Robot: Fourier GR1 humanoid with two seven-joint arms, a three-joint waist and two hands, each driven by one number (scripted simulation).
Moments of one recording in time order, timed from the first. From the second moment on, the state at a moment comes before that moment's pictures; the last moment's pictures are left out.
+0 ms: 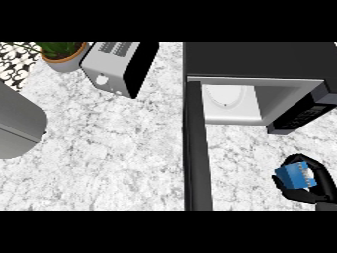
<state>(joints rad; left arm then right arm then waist) 0.87 0.08 0.30 -2.34 0.54 -0.61 -0.17 -0.25 -0.30 -0.35 -0.45 0.24 0.22 -1.00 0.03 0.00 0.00</state>
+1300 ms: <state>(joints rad) 0.89 0.14 0.37 -2.32 0.65 -0.62 -0.14 -0.52 -0.15 -0.35 -0.42 0.22 0.05 -0.98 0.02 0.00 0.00</state>
